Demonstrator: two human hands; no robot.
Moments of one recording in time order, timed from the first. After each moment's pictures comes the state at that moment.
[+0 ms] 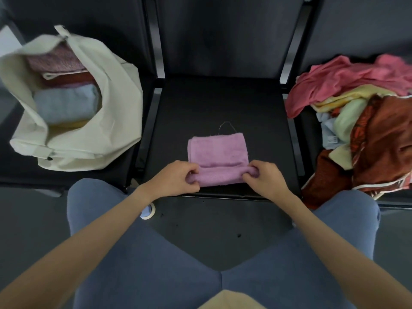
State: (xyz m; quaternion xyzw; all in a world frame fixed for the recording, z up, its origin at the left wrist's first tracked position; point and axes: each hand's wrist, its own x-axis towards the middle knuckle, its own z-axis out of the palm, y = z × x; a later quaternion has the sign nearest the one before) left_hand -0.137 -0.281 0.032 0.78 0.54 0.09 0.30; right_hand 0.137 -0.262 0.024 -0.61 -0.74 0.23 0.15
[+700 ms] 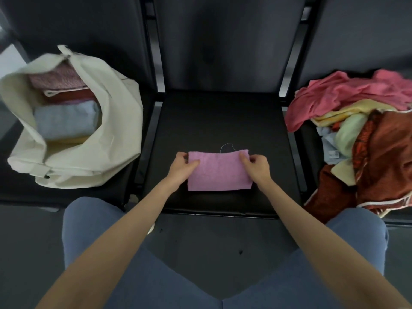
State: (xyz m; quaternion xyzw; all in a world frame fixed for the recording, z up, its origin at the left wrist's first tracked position) left_hand -0.113 -0.213 0.010 0.39 0.73 0.28 0.49; right_hand 0.107 -0.176 -0.010 -0.71 -0.50 0.42 0.24
